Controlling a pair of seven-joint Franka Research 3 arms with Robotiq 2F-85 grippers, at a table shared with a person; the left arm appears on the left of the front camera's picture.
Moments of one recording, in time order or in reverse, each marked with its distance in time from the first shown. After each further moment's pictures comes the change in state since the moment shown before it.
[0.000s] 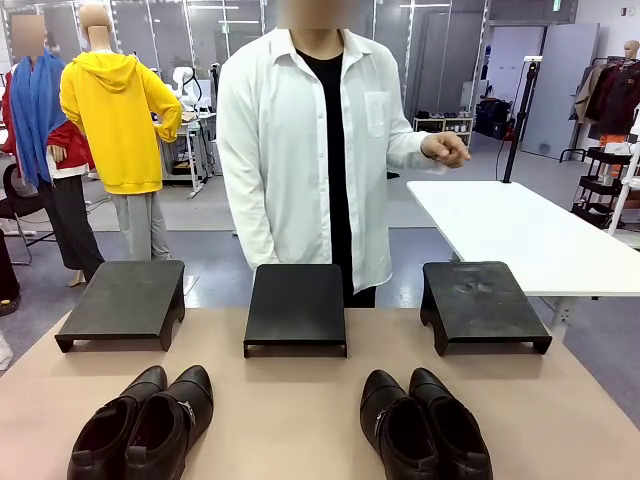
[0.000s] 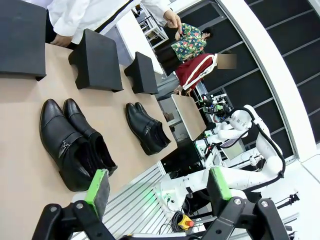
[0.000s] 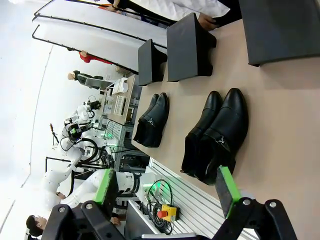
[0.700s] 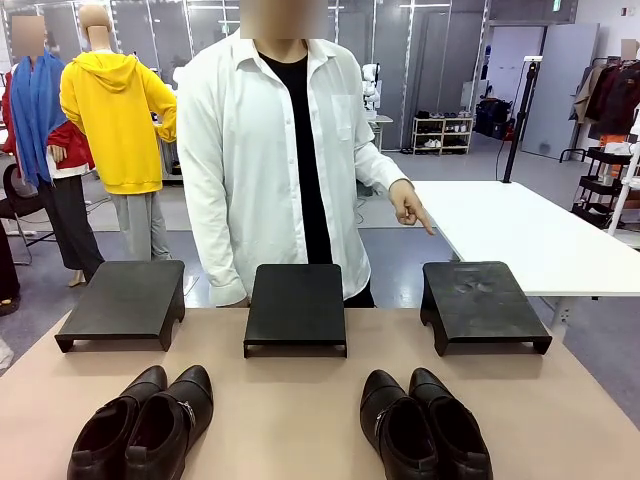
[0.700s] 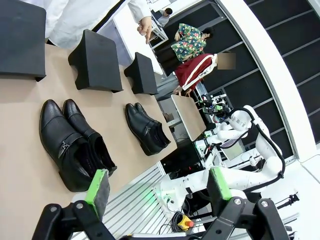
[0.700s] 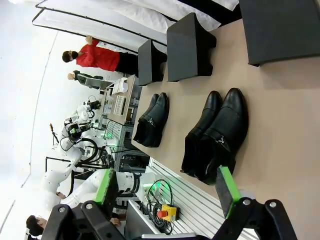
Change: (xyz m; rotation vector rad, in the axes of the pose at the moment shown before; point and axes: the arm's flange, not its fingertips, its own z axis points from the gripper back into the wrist) left arm 0.000 -0.001 0.000 -0.001 -0.003 0.000; right arm 0.000 0.000 0.000 0.000 0.001 0.000
